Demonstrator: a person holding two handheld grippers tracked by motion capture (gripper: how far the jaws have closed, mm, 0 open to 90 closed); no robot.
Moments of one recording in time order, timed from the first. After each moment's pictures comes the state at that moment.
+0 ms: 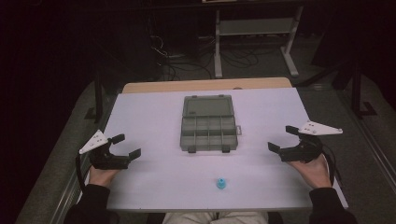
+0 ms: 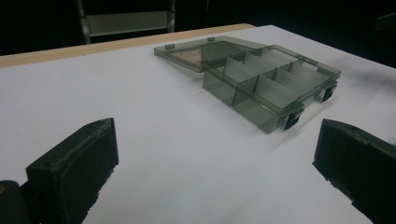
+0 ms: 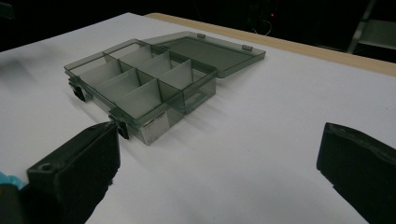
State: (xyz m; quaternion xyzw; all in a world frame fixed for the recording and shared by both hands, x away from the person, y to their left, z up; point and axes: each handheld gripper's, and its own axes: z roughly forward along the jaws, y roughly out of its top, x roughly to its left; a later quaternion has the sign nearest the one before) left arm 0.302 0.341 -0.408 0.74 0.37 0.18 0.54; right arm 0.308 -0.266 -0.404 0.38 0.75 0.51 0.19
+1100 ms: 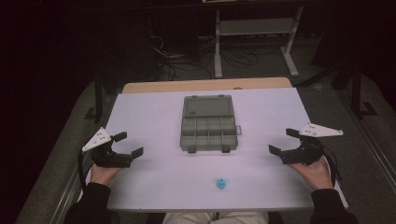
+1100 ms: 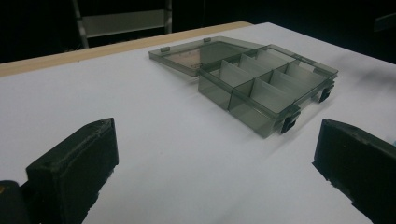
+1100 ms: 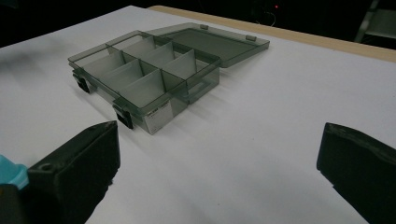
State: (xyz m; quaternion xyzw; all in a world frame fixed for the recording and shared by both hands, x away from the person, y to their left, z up) left arm 0.306 0.330 -0.399 0.75 0.35 0.19 0.53; right arm 0.305 -0.269 -0.408 0.39 0.75 0.50 0.17
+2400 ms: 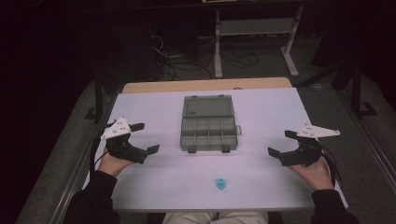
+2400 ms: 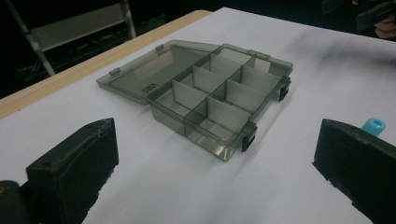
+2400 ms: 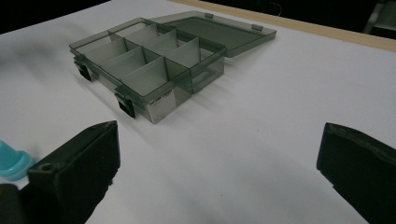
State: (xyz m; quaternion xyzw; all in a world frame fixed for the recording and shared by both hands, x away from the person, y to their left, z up) left arm 0.318 0.276 -0.358 0.81 0.26 0.17 0.49; right arm 0.305 -0.267 -0.412 0.38 0.77 0.49 0.17
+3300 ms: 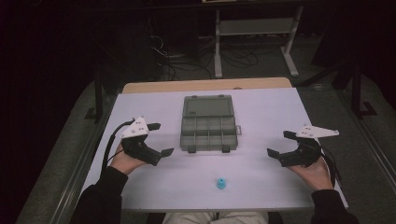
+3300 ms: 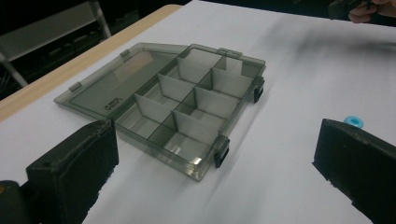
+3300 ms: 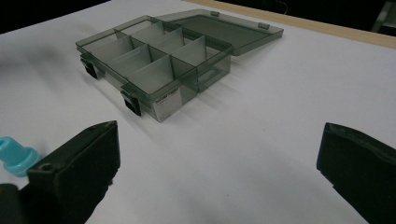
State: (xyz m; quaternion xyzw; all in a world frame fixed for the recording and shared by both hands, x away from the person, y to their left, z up) left arm 0.320 0.236 -0.355 0.84 0.20 0.15 0.48; right arm 0.305 -0.265 -0.412 0.37 0.77 0.49 0.16
